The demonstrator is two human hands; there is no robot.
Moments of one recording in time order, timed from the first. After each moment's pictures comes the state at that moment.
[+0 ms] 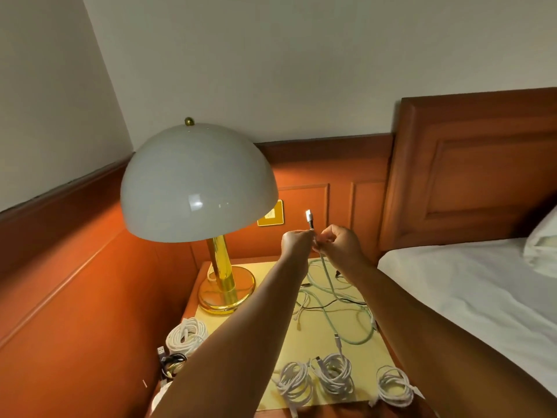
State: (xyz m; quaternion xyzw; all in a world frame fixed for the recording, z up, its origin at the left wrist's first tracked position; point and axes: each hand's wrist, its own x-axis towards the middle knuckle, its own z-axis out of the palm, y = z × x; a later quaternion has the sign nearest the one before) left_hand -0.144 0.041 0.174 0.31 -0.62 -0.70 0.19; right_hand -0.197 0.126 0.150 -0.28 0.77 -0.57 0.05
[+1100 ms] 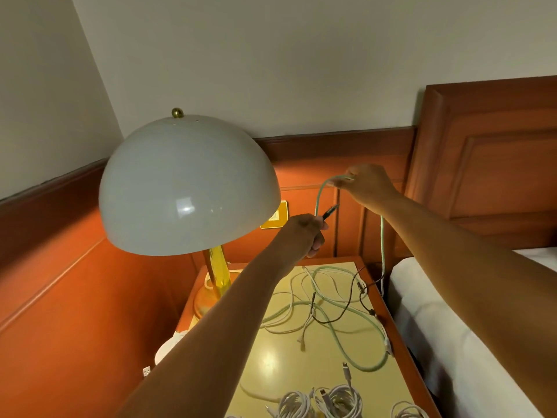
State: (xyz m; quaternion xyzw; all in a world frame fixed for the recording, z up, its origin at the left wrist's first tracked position) left_hand -0.151 0.012 0.198 0.11 -0.76 -0.62 0.15; right_hand -0.314 0.109 0.241 -0.37 0.85 -0.35 -0.13
